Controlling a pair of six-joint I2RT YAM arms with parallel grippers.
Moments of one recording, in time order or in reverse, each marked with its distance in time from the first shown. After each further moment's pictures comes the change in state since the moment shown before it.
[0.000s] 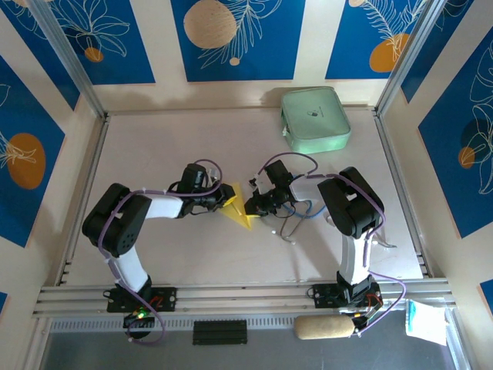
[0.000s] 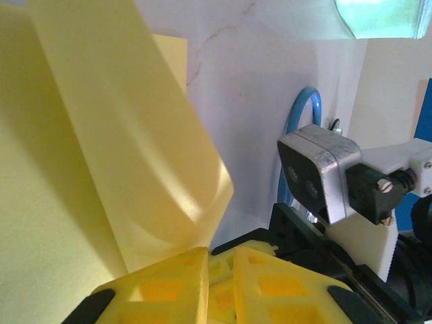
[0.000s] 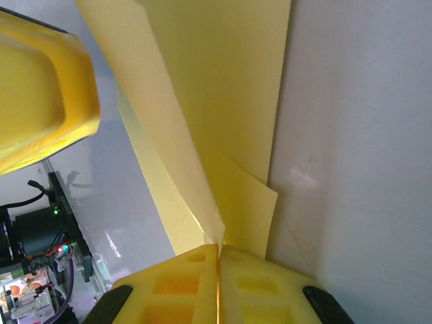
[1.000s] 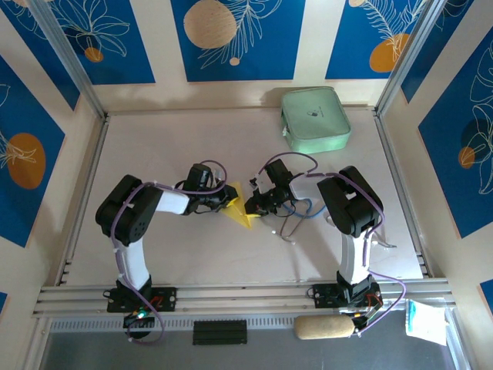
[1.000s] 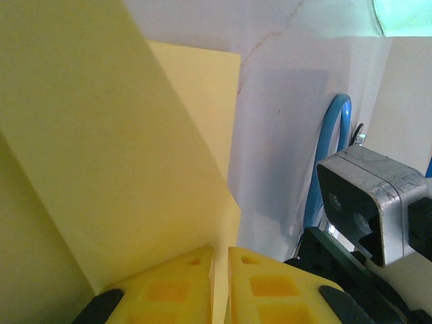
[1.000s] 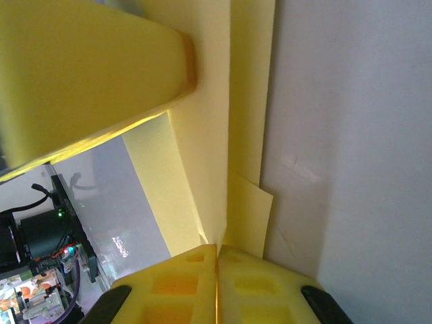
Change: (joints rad) left arm -0.005 0.131 0.058 0.025 0.010 0.002; right arm -0.007 0.013 0.021 -0.036 -0.003 0.010
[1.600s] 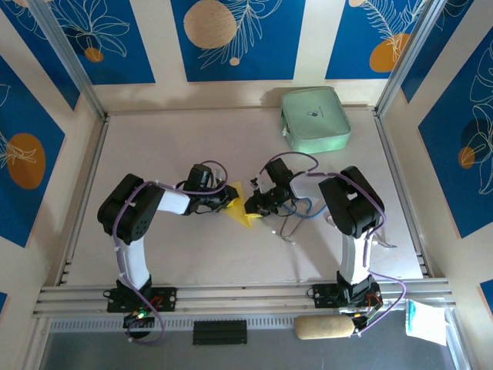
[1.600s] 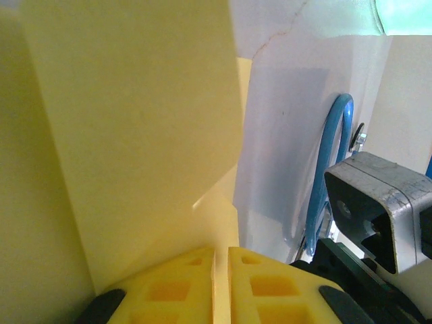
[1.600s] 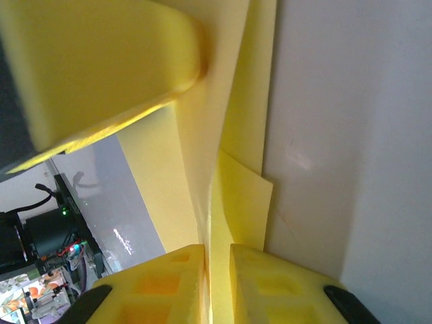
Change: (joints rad) left arm 0.000 0.019 0.002 0.019 0.007 0.000; right arm -0.003 -0.014 0.014 -0.063 -0.003 0.011
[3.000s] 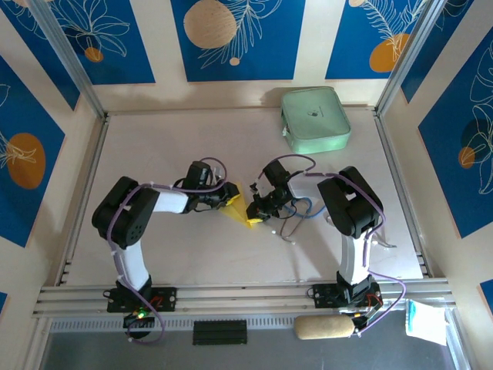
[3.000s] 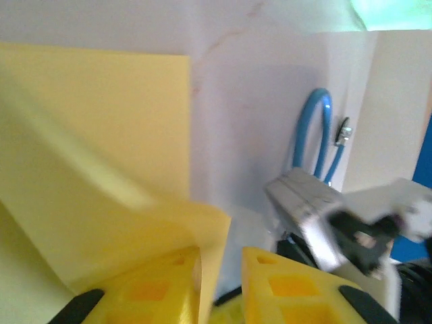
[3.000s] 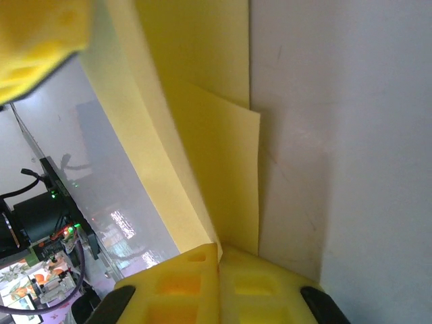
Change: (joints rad) left arm 0.000 -0.081 0.013 -0.069 0.003 0.029; right arm 0.018 0.007 0.016 -0.116 0.007 -0.024
